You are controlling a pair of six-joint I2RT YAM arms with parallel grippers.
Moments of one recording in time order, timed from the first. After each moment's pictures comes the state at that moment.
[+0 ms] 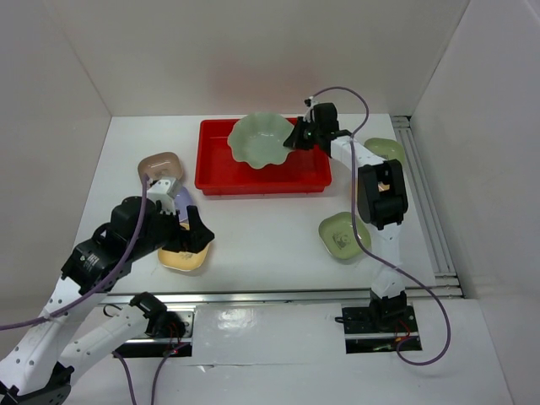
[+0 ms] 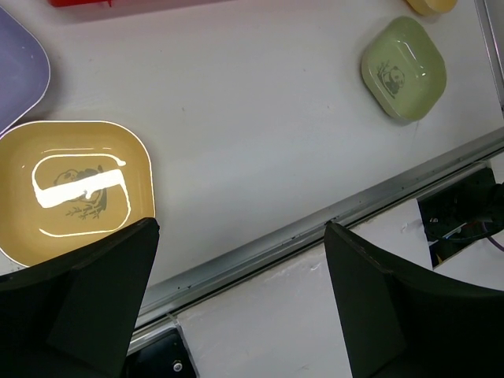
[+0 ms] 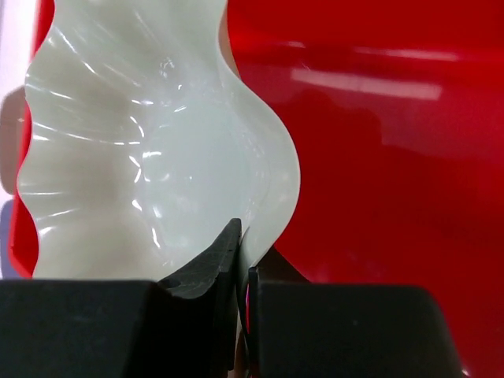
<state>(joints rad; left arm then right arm) -0.54 0.68 1.01 -0.91 0.04 -0.45 0.25 2.26 1.82 -0.13 -0.41 0.42</state>
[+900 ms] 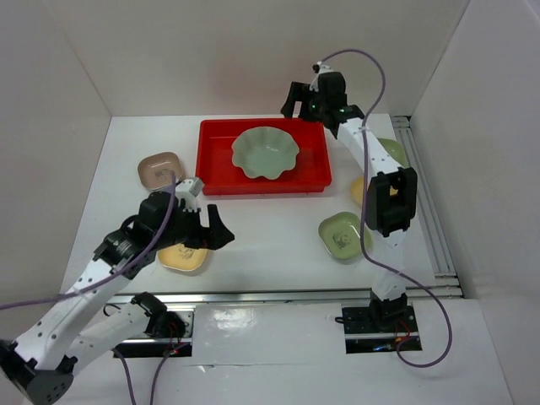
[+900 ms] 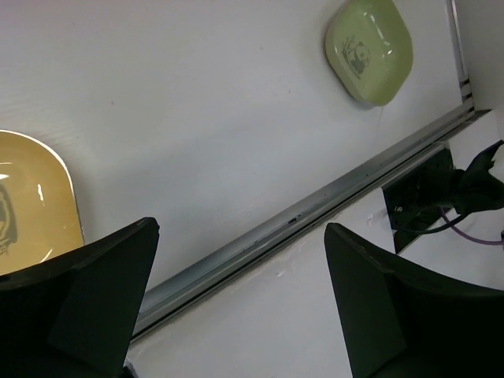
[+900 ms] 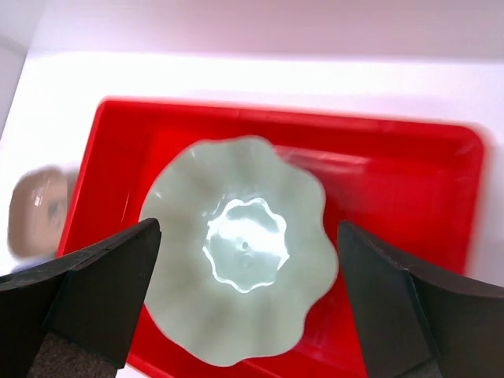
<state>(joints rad) -0.55 0.76 0.86 -0.70 0.19 -0.52 0.28 2.16 2.03 -0.33 -0.21 0.36</state>
